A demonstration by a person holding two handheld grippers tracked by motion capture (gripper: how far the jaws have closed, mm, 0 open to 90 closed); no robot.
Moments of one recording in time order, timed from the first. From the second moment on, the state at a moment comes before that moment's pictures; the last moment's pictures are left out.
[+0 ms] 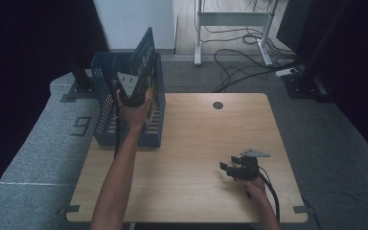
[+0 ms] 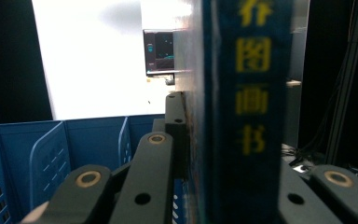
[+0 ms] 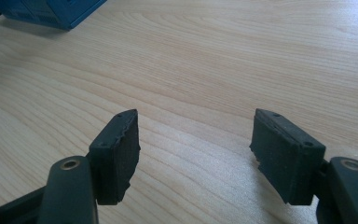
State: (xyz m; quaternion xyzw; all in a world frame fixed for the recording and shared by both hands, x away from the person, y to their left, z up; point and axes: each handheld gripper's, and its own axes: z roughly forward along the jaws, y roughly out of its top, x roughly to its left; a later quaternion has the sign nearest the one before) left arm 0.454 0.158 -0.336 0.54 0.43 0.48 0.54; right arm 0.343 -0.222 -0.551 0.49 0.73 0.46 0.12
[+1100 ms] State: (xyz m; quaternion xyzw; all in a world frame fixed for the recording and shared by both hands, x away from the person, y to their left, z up) left arm 0.465 0.146 -0.385 0.56 0.43 0.49 0.52; right arm 0.337 -0.225 -0.550 0.48 0.73 0.46 0.13
